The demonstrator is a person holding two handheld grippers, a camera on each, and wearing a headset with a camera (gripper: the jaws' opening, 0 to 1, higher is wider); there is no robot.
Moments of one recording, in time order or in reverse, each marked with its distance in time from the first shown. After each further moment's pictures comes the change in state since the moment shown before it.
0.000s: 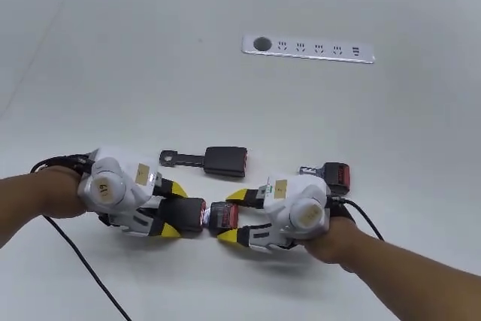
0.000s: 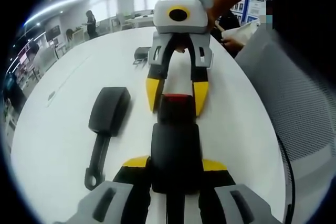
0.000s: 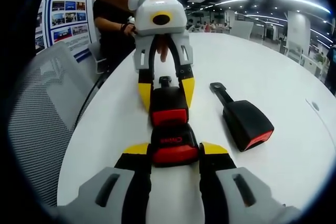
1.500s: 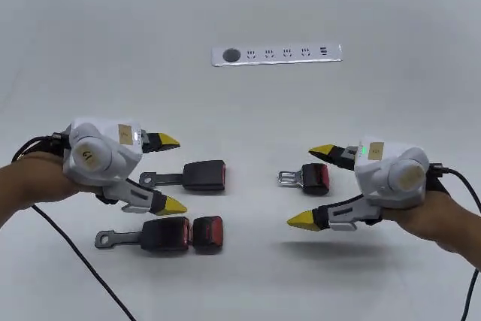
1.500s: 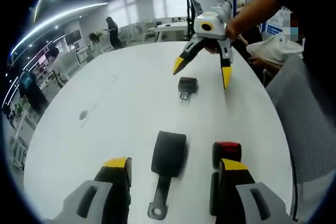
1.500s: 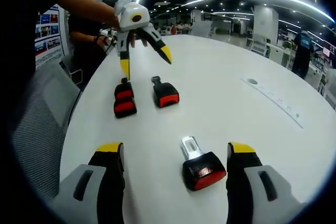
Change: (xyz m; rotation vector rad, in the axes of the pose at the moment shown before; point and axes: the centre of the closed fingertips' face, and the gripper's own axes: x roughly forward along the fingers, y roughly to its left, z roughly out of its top) left arm -0.026 0.076 0.087 -0.046 -0.067 0.185; right arm -0.153 -0.079 -0.051 0.140 -0.020 -0.243
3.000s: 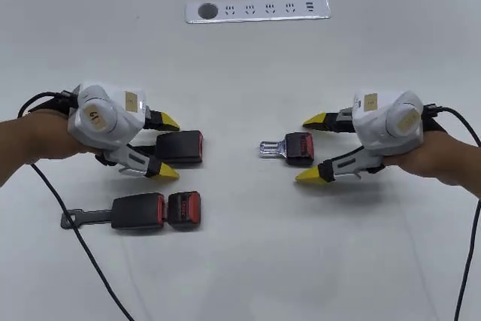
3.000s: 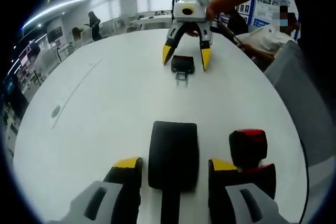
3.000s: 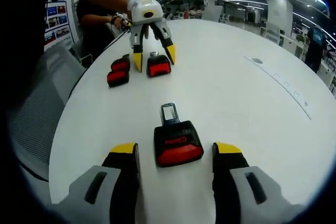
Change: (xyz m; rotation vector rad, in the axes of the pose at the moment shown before) left arm 0.064 0.006 -0.028 0.050 0.051 -0.163; right arm 0.010 -0.037 -0.049 -0.038 0.133 0.104
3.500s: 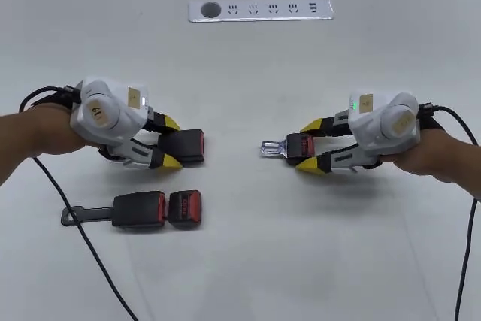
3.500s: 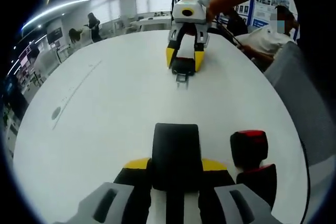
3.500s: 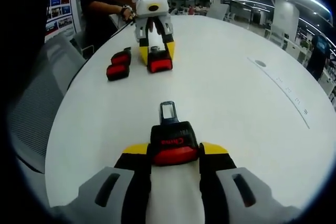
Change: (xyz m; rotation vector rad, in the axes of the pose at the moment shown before) left arm 0.000 0.008 0.000 0.004 -0.006 -0.001; right arm 0.002 0.000 -0.005 -0.068 0.043 -0.005
